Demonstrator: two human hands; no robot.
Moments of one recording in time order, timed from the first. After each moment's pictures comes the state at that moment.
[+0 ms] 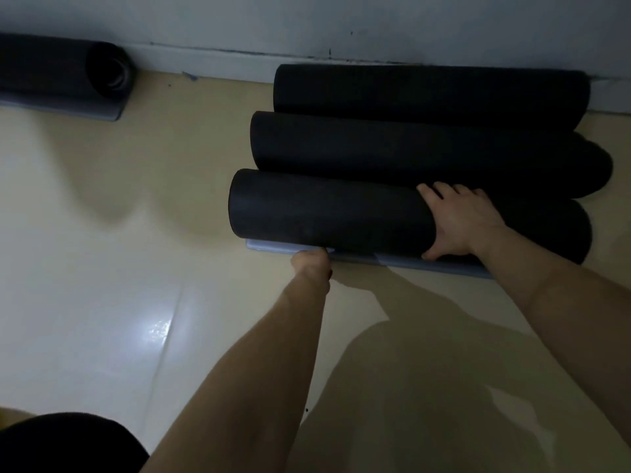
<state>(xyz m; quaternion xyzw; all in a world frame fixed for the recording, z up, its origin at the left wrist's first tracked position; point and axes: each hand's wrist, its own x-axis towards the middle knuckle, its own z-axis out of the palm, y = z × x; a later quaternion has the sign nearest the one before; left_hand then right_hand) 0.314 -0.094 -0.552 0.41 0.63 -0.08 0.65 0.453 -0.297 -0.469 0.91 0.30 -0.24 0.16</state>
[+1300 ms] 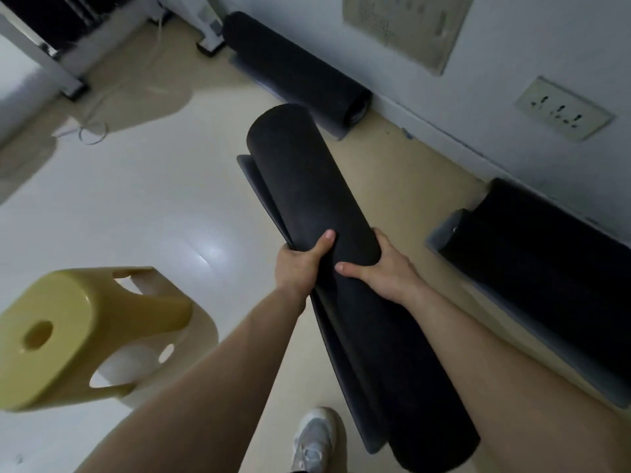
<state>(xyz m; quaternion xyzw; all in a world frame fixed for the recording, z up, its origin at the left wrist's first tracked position) 0.130 0.199 -0.278 0.46 0.62 0.14 0.62 0.271 0.094 -0.267 0.79 0.24 -0.49 -0.28</state>
